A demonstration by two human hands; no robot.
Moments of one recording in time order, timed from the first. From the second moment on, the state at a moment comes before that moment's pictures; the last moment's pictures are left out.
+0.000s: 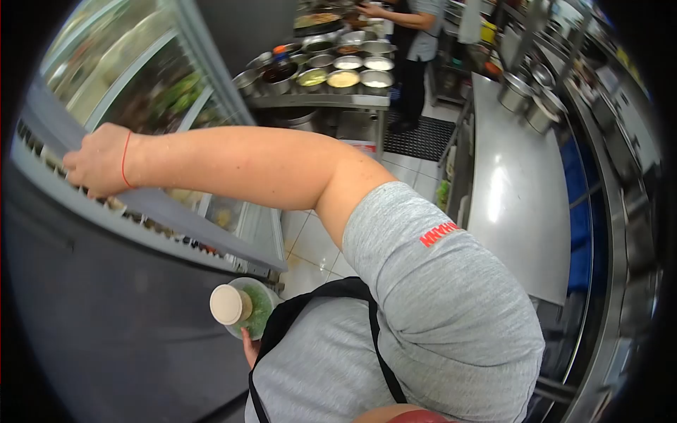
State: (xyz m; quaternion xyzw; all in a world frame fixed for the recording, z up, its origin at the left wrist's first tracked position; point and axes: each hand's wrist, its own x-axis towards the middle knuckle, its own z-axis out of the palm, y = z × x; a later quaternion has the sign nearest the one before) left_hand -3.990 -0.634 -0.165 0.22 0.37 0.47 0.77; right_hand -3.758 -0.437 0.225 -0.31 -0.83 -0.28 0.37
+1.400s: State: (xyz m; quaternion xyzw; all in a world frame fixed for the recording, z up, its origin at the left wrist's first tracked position) left_hand -3.821 -0.384 -0.123 0.34 0.38 0.33 0.80; right_hand -3.494 -0.401 0.076 -0.42 -0.72 0.02 0.55
